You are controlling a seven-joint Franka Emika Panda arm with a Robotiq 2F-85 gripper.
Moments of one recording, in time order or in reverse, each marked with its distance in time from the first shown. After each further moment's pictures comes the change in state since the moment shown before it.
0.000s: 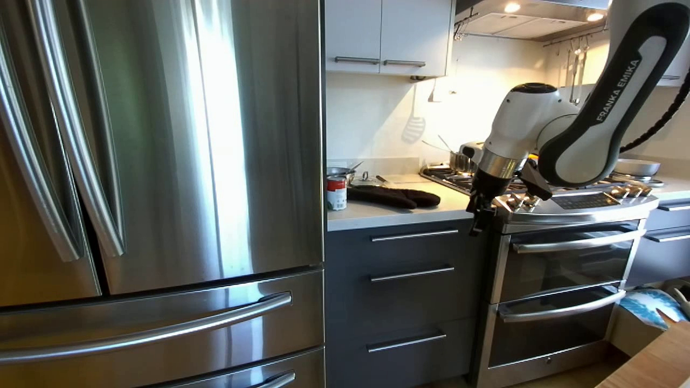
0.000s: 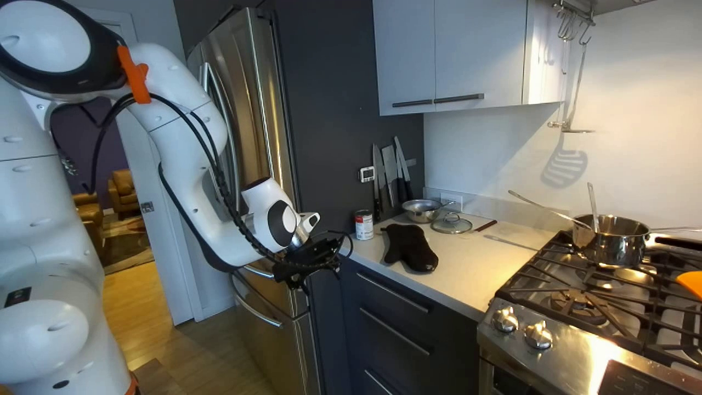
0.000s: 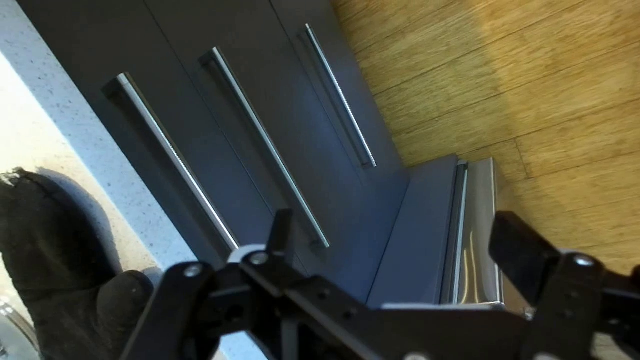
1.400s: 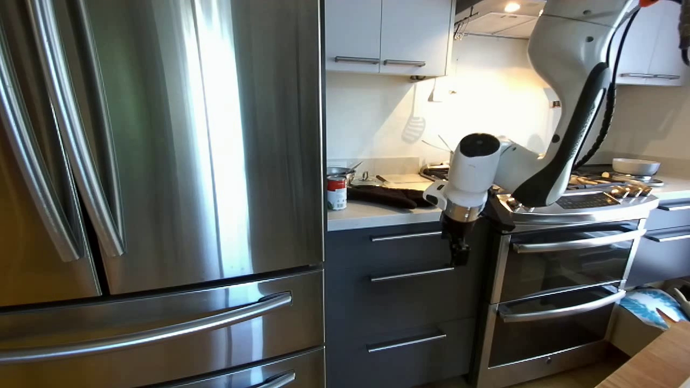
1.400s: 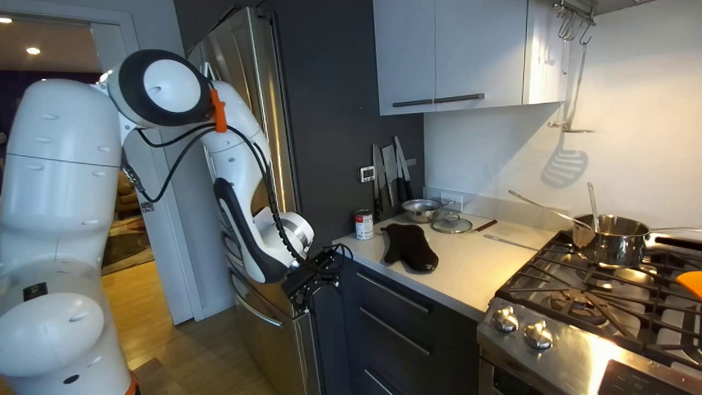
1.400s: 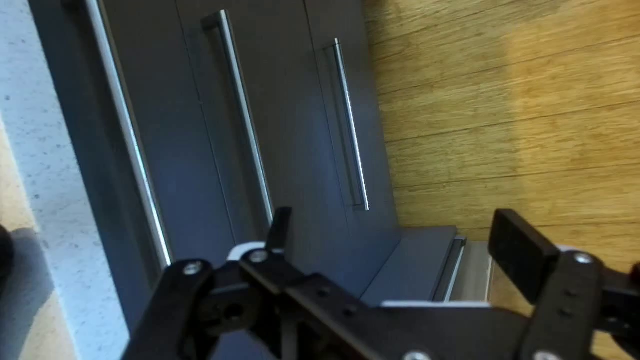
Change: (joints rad) arm 0.136 0.342 0.023 0.304 -0.813 -0.237 0.681
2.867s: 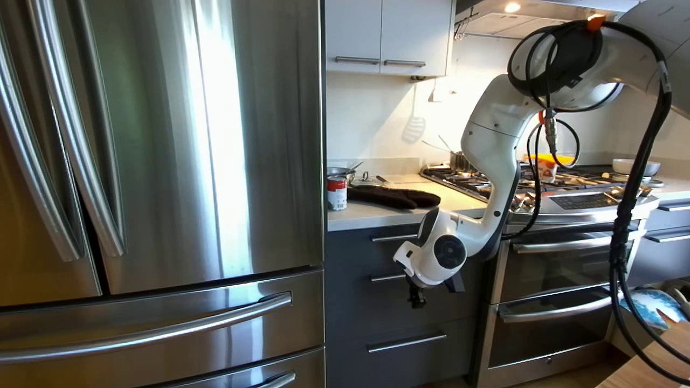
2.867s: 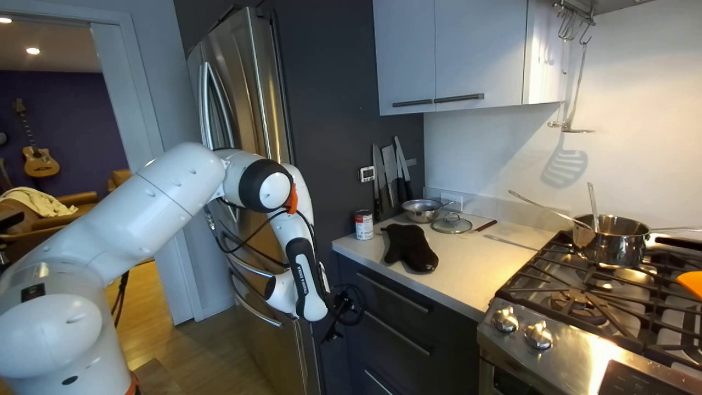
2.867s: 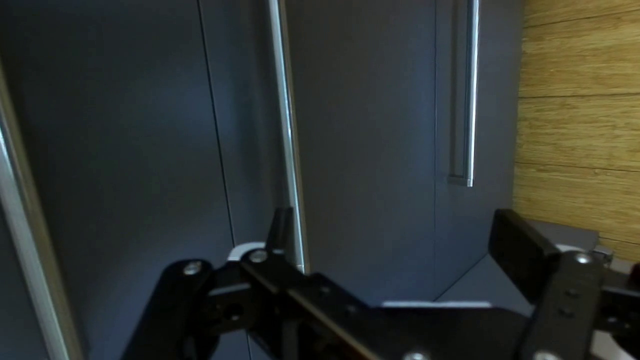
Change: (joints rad) arm -0.024 0.640 0.156 0.516 -0.806 -0.364 0.648
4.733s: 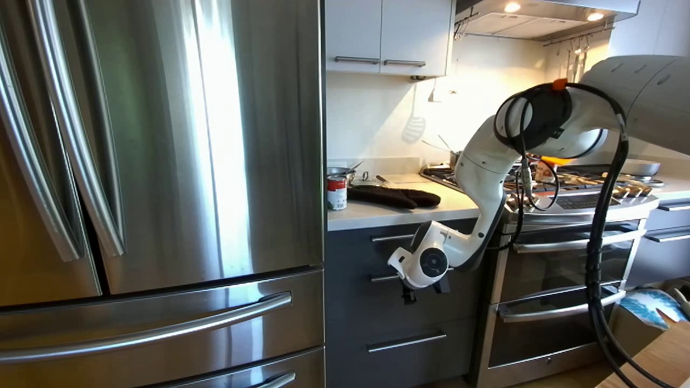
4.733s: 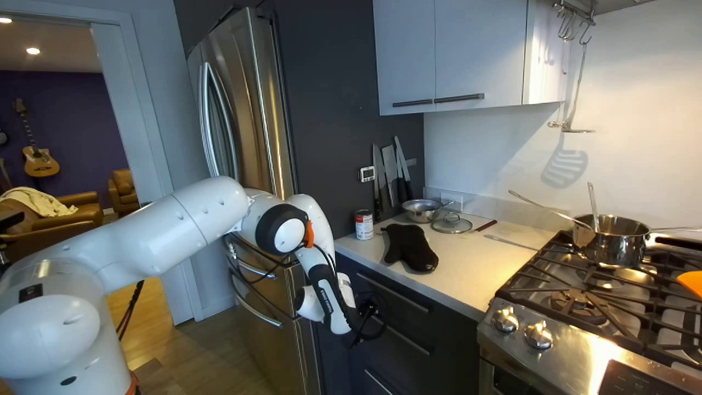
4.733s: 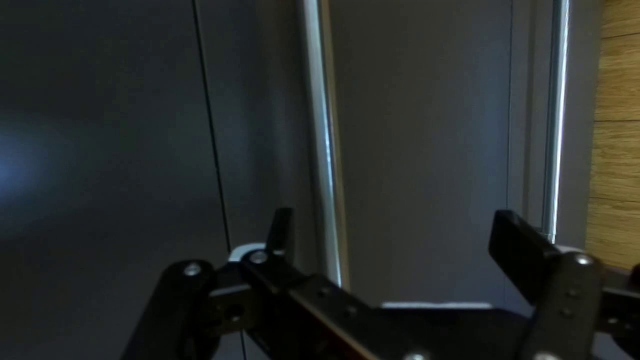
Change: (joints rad) arm -0.019 0.287 -0.034 0.425 0.006 0.066 -0.093
